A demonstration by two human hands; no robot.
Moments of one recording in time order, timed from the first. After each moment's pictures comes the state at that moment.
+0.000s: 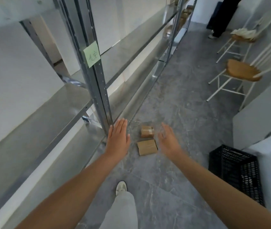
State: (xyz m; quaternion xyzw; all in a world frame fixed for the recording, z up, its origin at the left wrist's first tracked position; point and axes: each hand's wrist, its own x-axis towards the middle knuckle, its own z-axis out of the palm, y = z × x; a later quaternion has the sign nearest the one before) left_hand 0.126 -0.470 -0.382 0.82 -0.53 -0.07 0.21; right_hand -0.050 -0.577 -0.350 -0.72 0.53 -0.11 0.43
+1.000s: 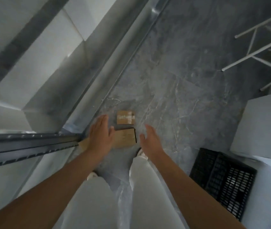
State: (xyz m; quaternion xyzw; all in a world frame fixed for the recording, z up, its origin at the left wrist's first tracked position) left_hand 0.168 -0.867 -0.569 0.87 -0.36 -0.28 0.18; right_hand 0.008 -0.964 -0.569 -0.69 0.55 0.10 0.46
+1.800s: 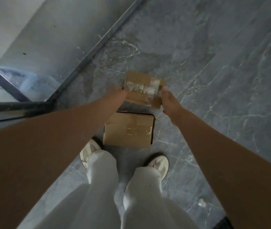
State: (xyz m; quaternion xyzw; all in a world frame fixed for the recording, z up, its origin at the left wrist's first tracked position) left_hand 0.228 -0.957 -1.069 0.81 0.07 -0.53 0.24; right_hand 0.091 -1.068 -1.068 -0.58 0.55 0.16 0.57
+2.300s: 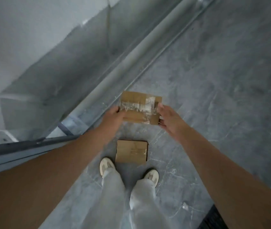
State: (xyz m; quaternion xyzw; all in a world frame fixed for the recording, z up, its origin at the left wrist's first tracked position) left_hand 0.275 -0.954 -0.745 0.80 0.04 -0.46 0.38; right_hand 0.144 -1.099 -0.752 -0.51 0.53 0.08 0.67
